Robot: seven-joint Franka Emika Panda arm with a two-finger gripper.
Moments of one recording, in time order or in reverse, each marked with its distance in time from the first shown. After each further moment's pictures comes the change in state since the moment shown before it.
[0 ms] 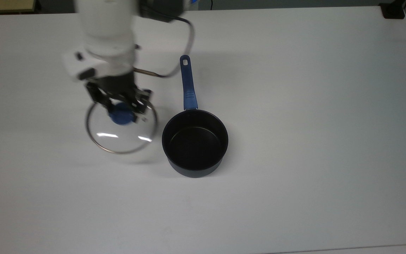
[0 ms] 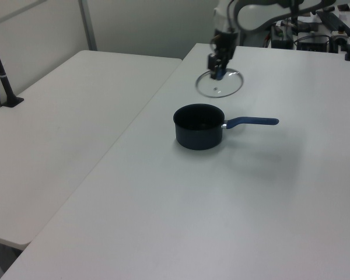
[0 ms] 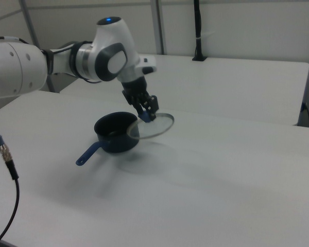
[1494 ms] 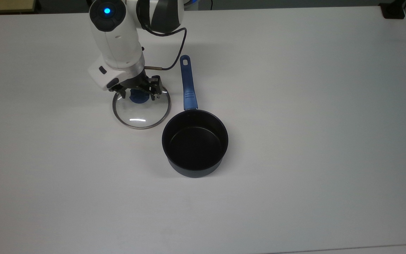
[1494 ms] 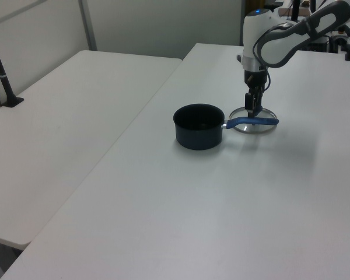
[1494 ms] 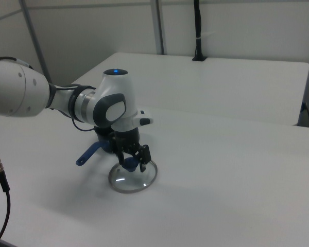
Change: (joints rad) arm -0.114 -0.084 0.104 -0.406 0.001 0.075 -0.187
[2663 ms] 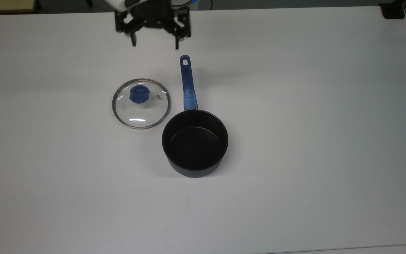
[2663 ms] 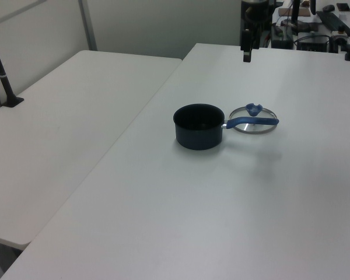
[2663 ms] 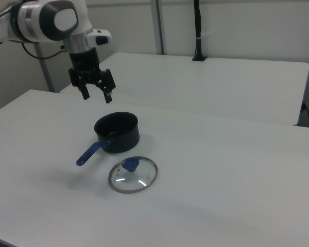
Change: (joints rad) arm 0.194 -0.178 -0.035 0.373 -0.030 -0.493 0.122
